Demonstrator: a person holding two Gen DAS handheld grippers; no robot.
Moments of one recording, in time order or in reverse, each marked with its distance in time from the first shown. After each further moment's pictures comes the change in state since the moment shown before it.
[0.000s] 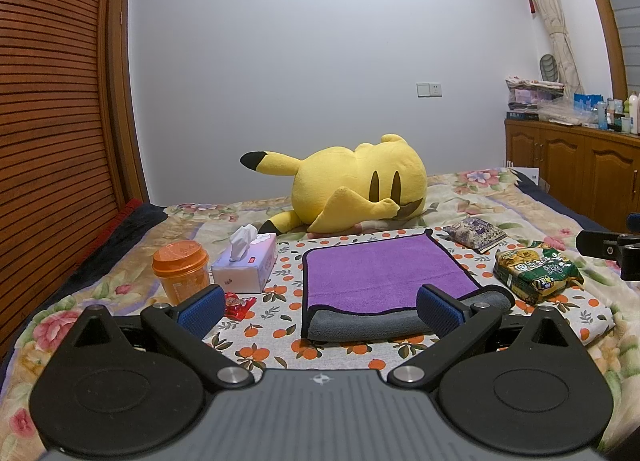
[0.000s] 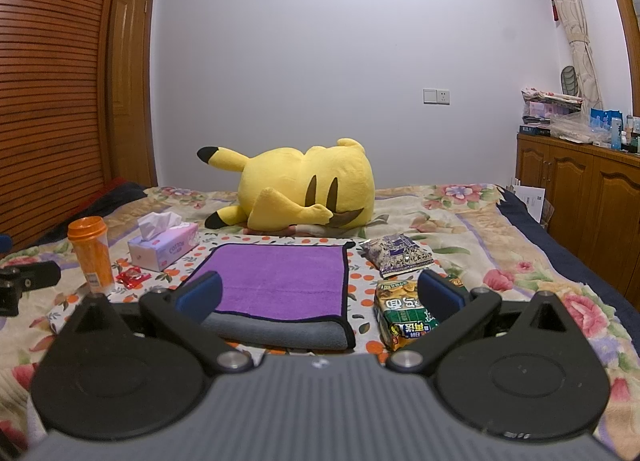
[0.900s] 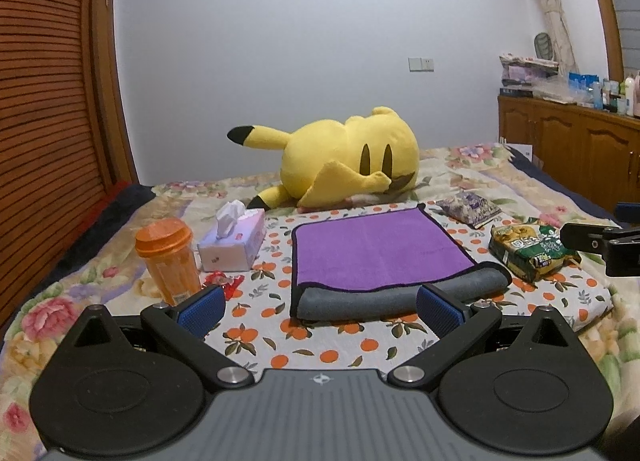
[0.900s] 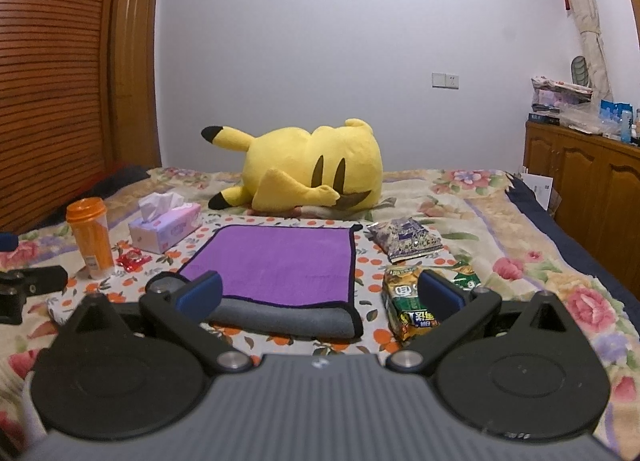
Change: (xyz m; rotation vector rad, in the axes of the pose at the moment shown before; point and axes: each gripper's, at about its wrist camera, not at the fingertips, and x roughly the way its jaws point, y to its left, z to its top) left arm 0.020 -0.002 -0.003 0.011 0.085 -0.029; right arm 0.018 0.014 -0.002 -0.020 0.061 0.010
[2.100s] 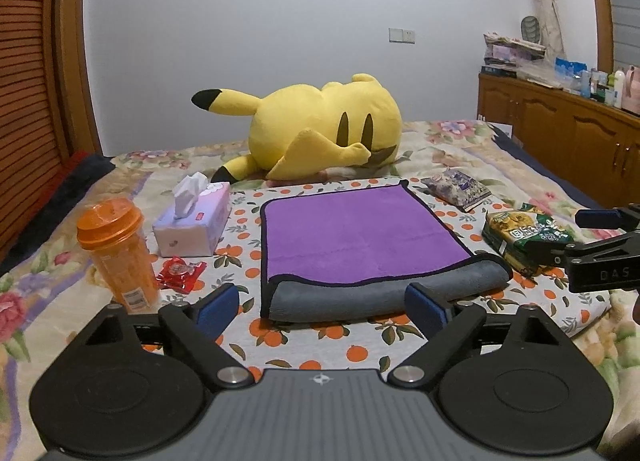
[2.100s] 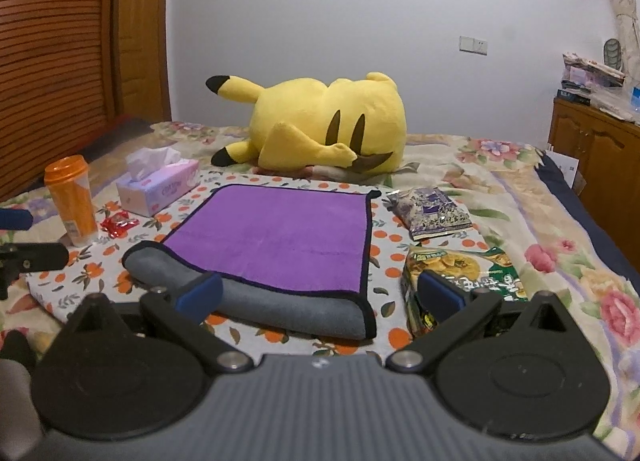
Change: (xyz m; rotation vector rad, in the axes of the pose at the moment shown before) left arm 0.068 0.011 0.013 -0.016 0.101 -0.112; right arm 0.072 0.001 0.001 -0.052 0.141 0.043
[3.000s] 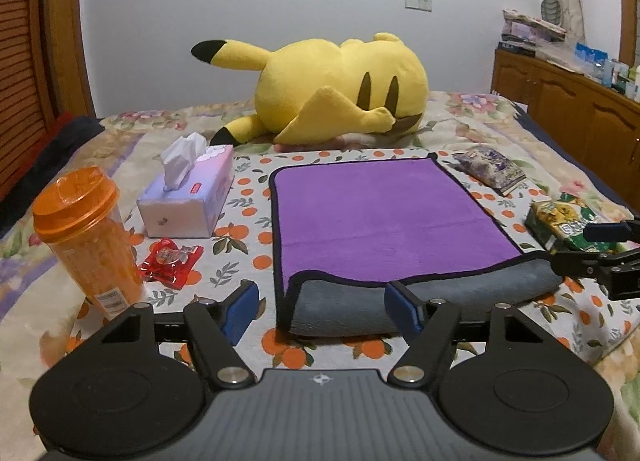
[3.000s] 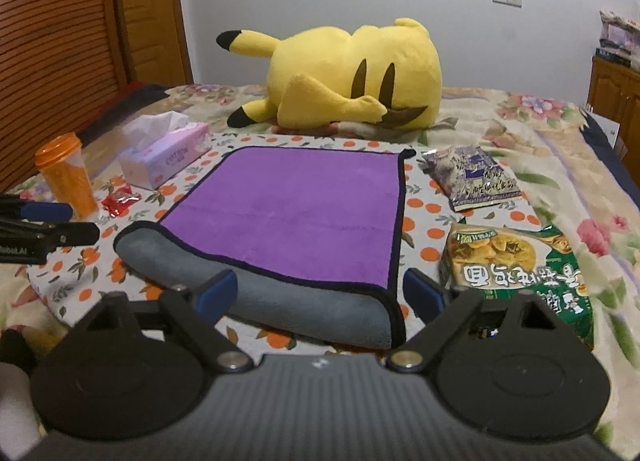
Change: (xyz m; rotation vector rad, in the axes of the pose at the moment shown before) left arm 0.084 0.038 0.010 -0.046 0.115 -0.012; right arm 0.063 -0.012 0.006 0.020 0.144 0.111
